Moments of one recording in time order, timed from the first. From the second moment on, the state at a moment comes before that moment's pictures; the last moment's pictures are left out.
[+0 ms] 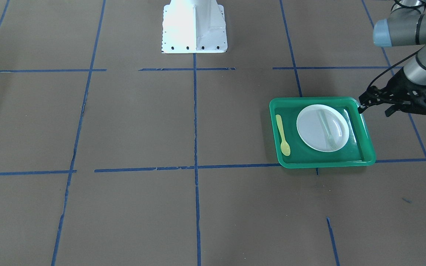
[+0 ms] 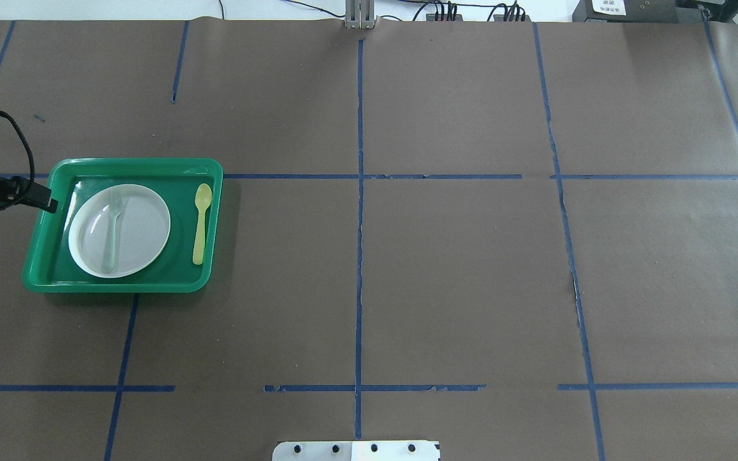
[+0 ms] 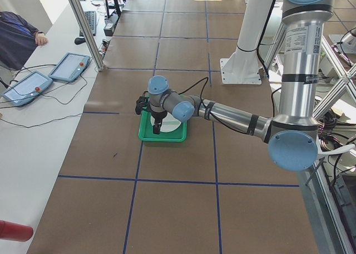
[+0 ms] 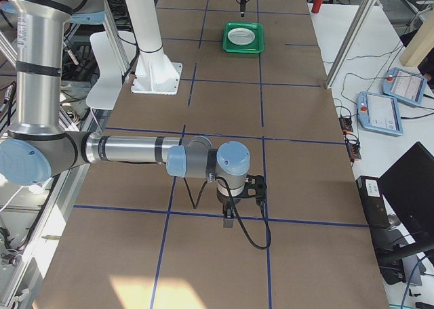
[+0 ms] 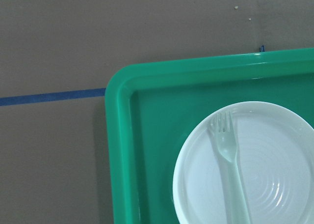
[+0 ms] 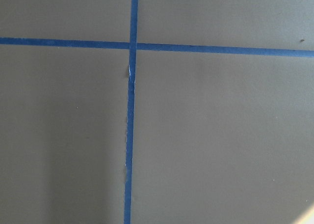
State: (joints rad) left arm -0.99 -1.59 -1.77 -2.03 -2.19 -0.78; right arm 1.60 -1.70 1.73 -1.63 2.29 -0.06
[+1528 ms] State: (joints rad) left arm -0.81 -1.69 -1.65 -2.08 -2.11 -0.97; right arm 1.60 -1.70 1.73 -1.63 2.29 -0.06
